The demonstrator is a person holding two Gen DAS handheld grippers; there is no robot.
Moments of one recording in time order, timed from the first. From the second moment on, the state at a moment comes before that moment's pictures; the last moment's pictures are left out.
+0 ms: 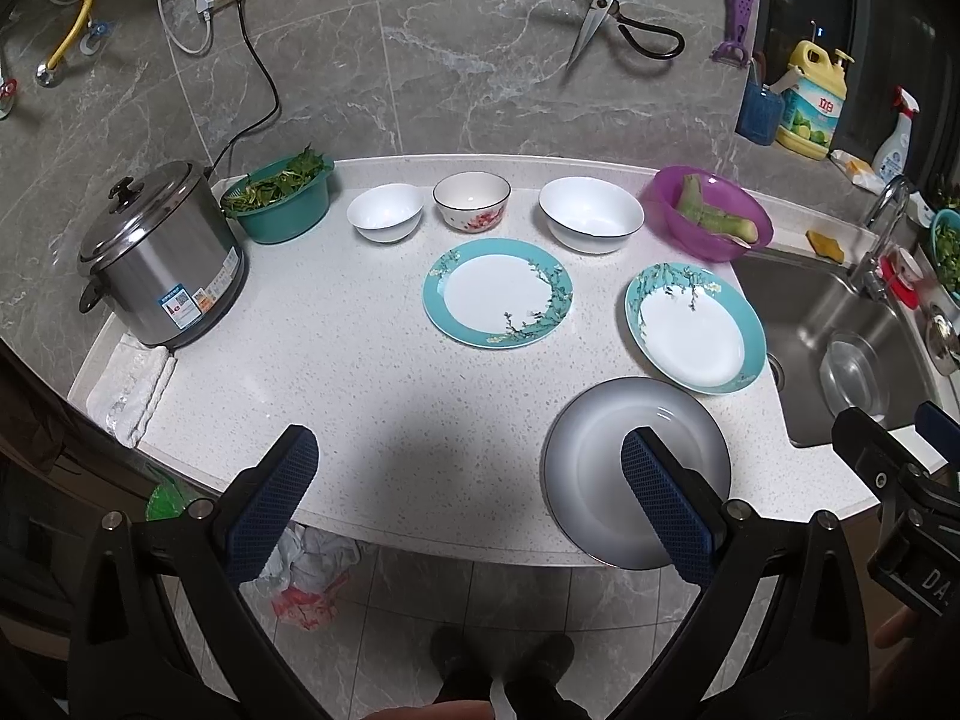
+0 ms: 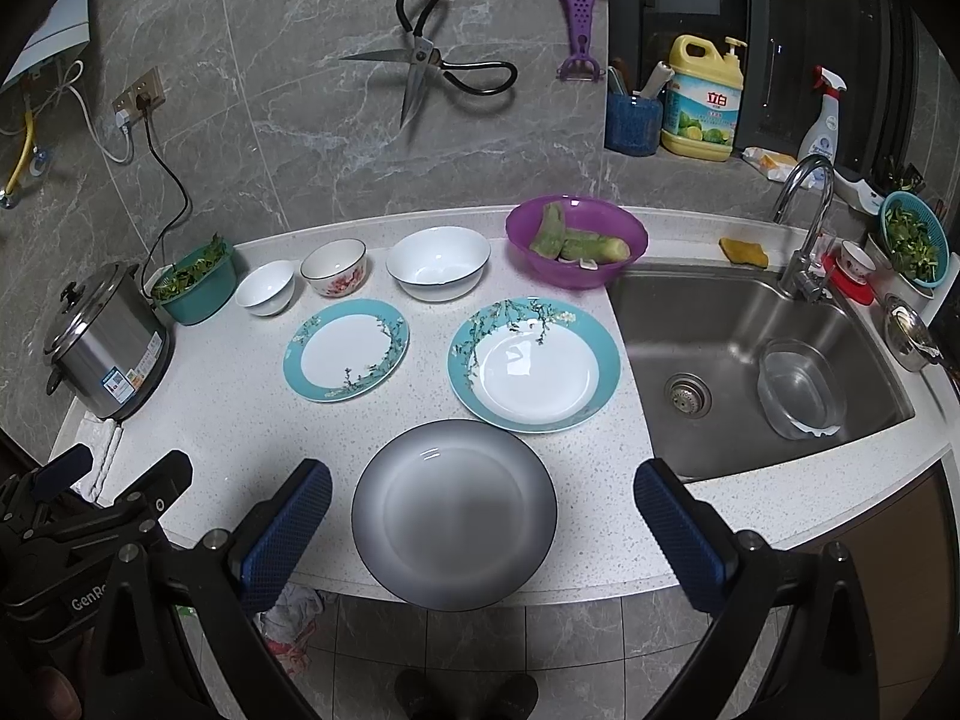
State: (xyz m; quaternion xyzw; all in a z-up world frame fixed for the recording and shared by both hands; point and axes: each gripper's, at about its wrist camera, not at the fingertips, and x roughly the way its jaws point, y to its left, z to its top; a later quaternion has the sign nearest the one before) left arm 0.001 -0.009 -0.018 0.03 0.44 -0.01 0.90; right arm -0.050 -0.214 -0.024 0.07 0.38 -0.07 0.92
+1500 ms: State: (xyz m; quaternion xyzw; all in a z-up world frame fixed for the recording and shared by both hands) left arm 0.005 -0.008 -0.019 0.03 0.44 -0.01 0.90; right arm -0.053 -0.212 -0.028 0.07 0.39 -0.07 0.92
